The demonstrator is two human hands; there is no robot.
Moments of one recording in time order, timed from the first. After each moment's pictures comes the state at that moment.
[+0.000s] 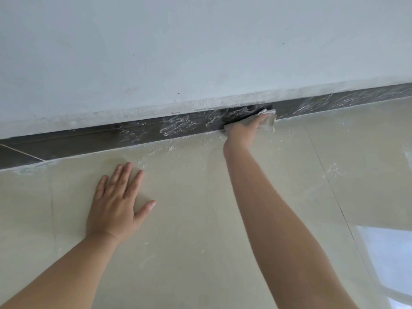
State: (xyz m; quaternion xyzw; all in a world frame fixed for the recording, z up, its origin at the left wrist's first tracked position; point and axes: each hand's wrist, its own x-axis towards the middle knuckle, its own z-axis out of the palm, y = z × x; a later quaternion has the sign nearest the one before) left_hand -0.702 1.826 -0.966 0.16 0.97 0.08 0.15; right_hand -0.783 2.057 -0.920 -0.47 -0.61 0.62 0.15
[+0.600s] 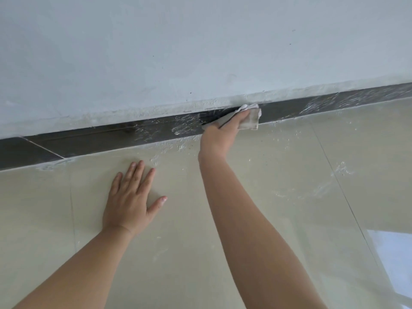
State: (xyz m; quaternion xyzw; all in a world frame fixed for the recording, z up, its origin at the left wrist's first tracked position) left_hand -0.701 1.823 -0.966 0.16 0.97 0.09 0.15; right_hand -0.778 1.987 -0.919 -0.42 -0.64 0.62 0.15
